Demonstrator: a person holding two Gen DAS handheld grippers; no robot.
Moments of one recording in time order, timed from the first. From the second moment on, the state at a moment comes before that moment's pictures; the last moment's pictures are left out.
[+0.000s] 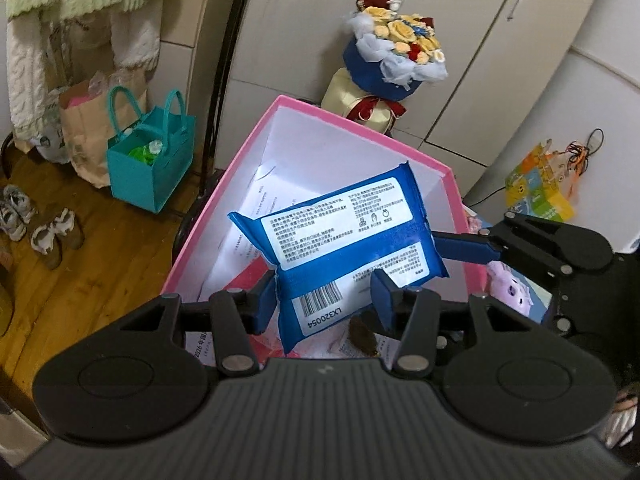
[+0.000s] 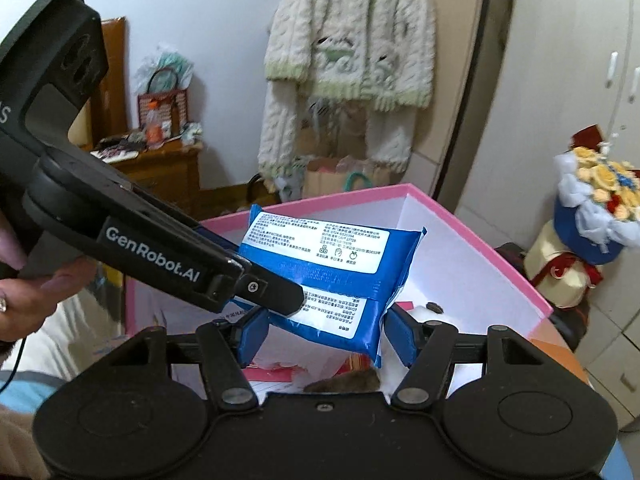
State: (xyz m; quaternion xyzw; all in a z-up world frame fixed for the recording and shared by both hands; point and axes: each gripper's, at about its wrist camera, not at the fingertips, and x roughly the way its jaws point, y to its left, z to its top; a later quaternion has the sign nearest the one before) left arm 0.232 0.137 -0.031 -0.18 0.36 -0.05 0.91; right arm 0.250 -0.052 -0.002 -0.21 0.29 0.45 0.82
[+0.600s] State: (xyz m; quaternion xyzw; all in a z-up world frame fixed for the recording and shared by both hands) left arm 0.212 0.129 -0.026 -0.11 0.34 -0.01 0.93; right arm 0.251 -0.061 -0.019 -0.20 0.27 0.43 0.84
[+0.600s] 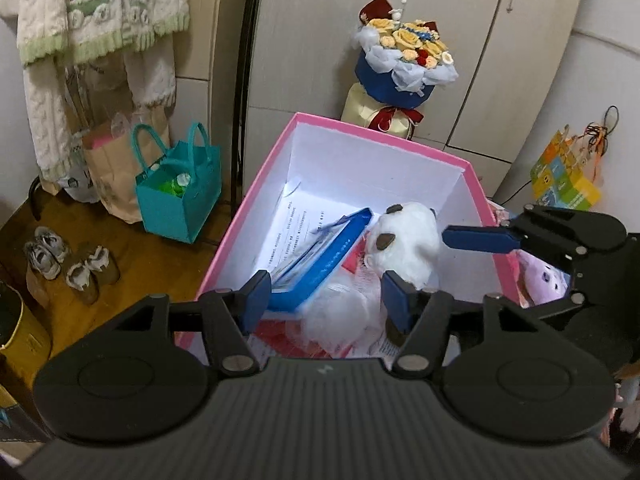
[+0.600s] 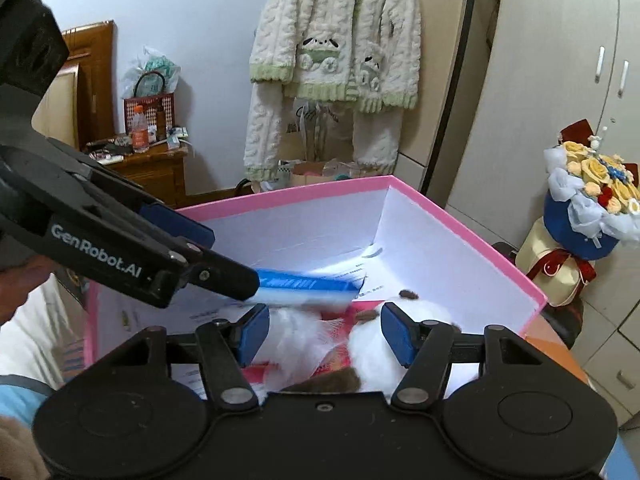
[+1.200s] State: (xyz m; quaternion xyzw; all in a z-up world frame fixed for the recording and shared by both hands) left arm 0.130 0.118 0.015 -0.05 0.31 -0.08 0.94; right arm 0.171 -0.090 0.025 -0.19 0.28 0.39 0.86
